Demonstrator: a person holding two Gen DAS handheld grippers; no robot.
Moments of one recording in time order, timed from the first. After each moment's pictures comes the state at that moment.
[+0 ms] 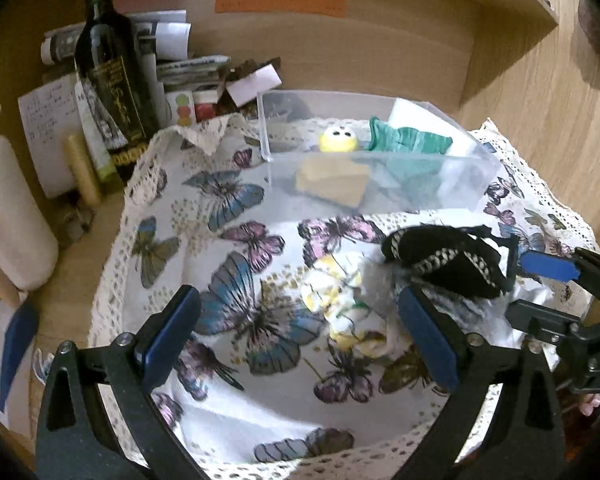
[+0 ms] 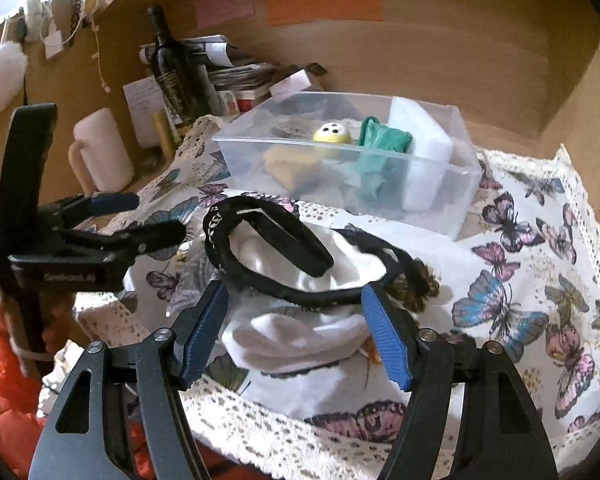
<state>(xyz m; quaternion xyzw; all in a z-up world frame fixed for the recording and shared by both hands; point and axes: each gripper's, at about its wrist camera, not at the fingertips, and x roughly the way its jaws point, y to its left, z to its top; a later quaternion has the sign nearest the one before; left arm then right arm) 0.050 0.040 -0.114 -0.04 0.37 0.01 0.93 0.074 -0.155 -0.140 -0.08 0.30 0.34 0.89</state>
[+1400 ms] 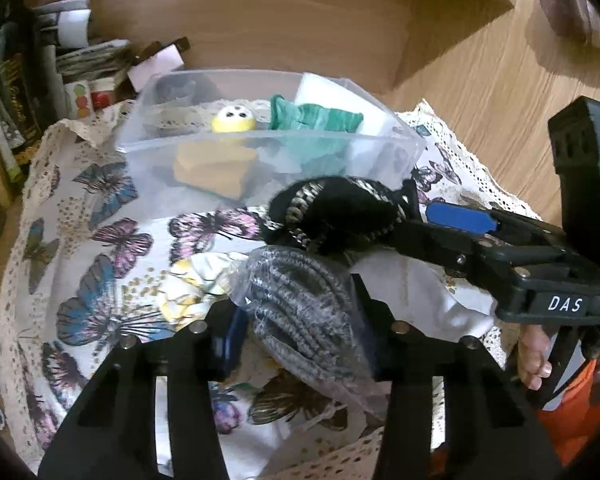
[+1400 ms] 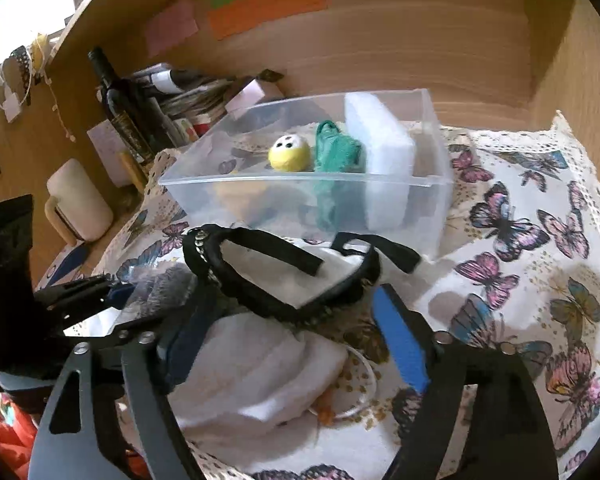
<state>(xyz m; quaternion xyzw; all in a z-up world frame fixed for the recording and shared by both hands) 0.074 -0.012 -0.124 -0.07 0.38 -0.10 0.92 0.129 -0.172 -0.140 0.01 0.33 0.34 0.88</state>
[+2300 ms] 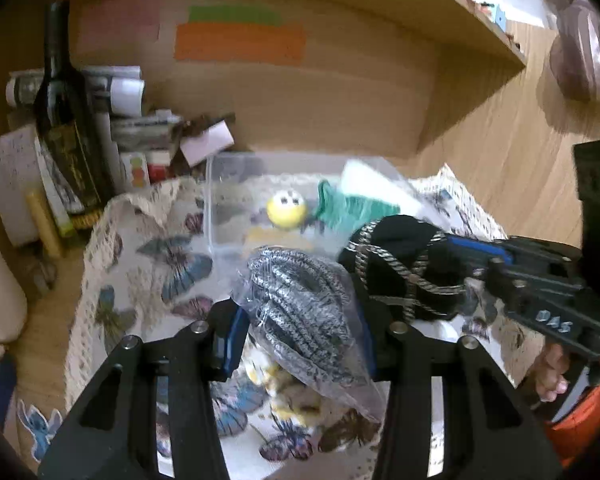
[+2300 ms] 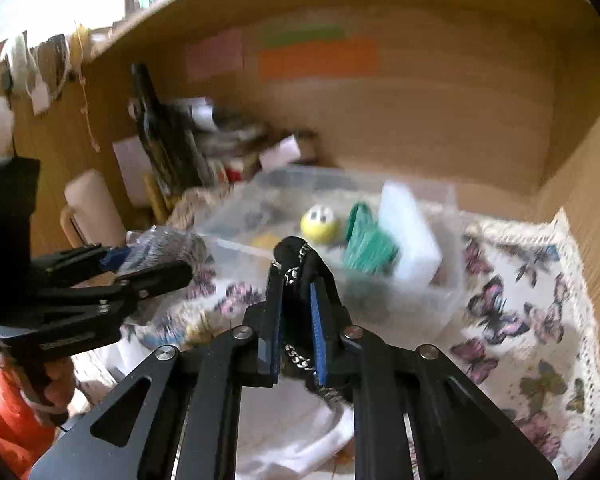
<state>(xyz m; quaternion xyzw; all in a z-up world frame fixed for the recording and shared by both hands) 0.074 0.033 -0.070 -0.06 0.29 -0.05 0.95 0.109 -0.154 -0.081 -0.05 0.24 0.34 0.91</state>
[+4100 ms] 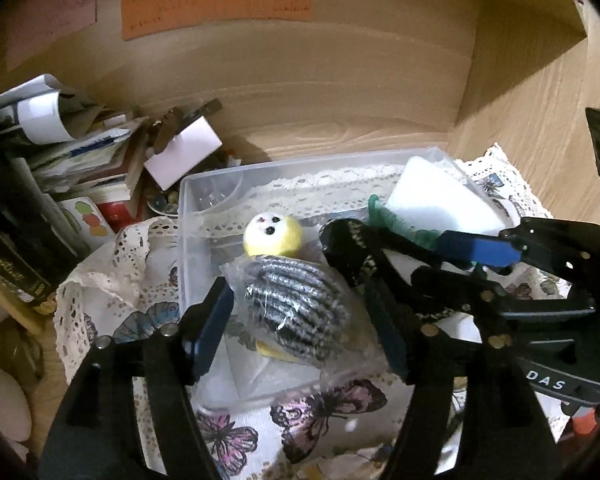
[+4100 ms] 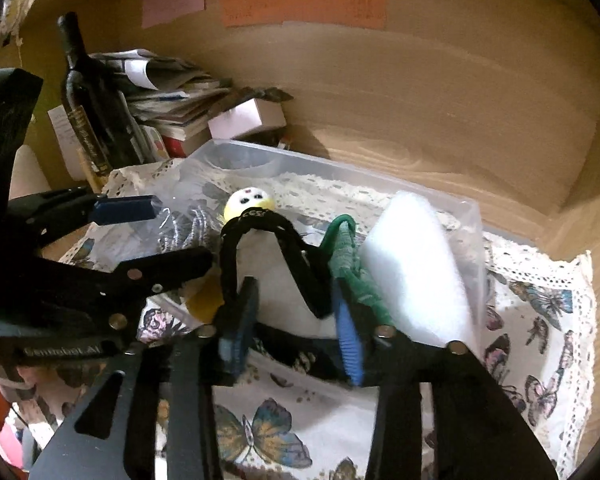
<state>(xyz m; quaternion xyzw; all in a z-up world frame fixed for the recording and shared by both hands) 0.202 0.031 -0.086 -0.01 0.37 -0.05 0.93 0.206 -0.109 -0.096 -0.13 0.31 0.31 0.89</state>
